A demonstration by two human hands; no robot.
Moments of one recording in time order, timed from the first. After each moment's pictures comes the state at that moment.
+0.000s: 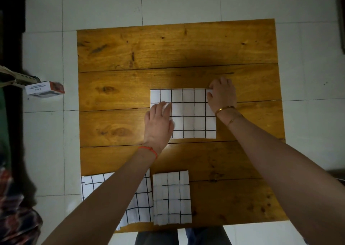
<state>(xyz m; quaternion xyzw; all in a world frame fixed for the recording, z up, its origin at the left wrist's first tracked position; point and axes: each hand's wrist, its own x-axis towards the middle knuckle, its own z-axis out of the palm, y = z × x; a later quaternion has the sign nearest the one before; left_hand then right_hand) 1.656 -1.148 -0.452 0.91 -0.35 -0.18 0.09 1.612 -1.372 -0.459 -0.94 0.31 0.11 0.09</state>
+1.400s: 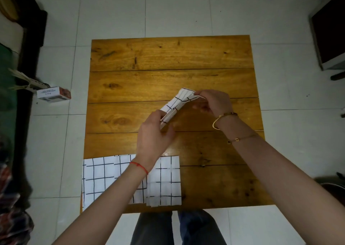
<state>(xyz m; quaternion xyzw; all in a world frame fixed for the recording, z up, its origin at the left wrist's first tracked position) 1.577 -1.115 -0.340 0.90 -0.23 -0.14 0.36 1.554 -1.308 -0.306 -0.58 0.50 -0.01 0.64</state>
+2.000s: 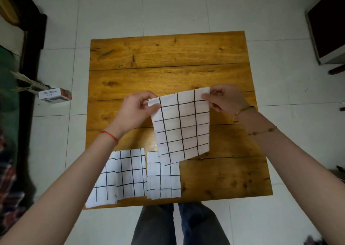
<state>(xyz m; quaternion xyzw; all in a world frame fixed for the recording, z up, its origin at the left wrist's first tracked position) 1.646 -1.101 -0.315 0.82 -0.28 -0.29 0.40 1.510 -1.341 -0.294 -0.75 0.35 0.07 0.55</state>
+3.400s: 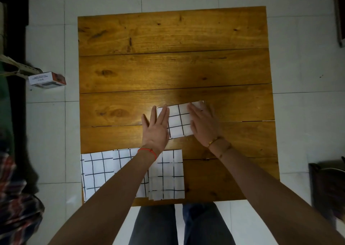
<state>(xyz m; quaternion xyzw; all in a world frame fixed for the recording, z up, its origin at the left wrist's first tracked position) 1.583 -1.113 -0.450 0.88 -0.37 -0.29 -0.08 1.493 -1.279 -0.447 -0.96 0.13 0.22 0.08</state>
